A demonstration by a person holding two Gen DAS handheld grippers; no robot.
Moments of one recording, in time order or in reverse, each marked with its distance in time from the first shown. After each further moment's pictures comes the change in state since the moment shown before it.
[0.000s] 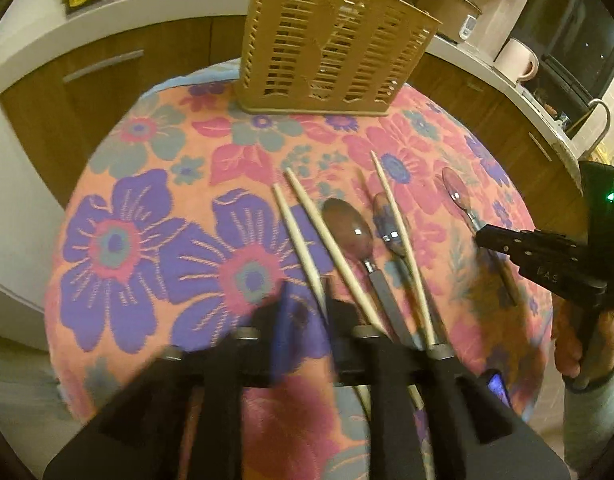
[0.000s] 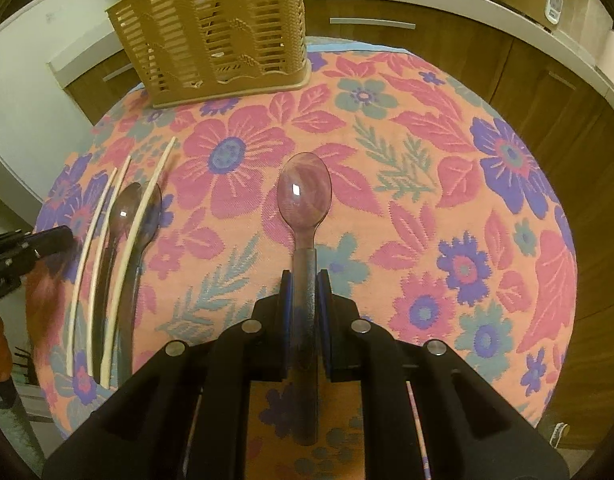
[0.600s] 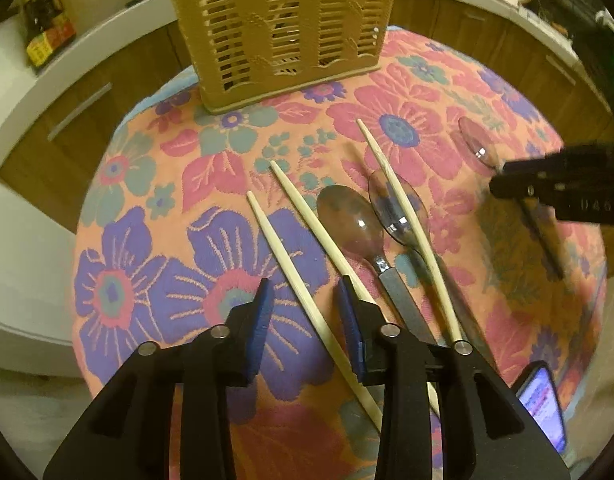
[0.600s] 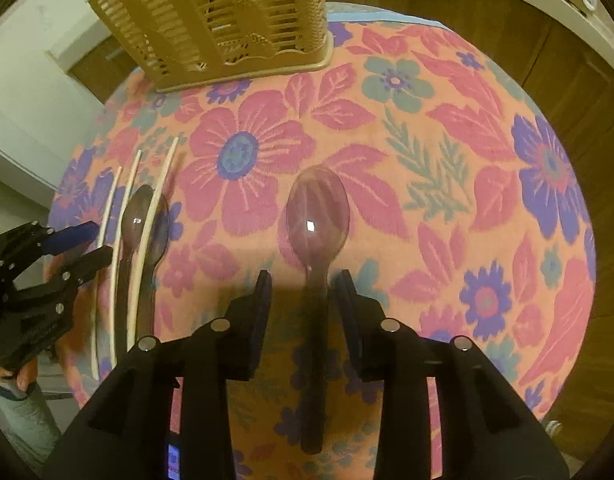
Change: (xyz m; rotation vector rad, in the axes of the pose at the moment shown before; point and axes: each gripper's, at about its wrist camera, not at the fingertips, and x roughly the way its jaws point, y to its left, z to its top) left arm 0.033 -0.038 0.017 0.223 0.124 0.197; right arm 0.019 0.004 0.038 -0.033 0.192 0.054
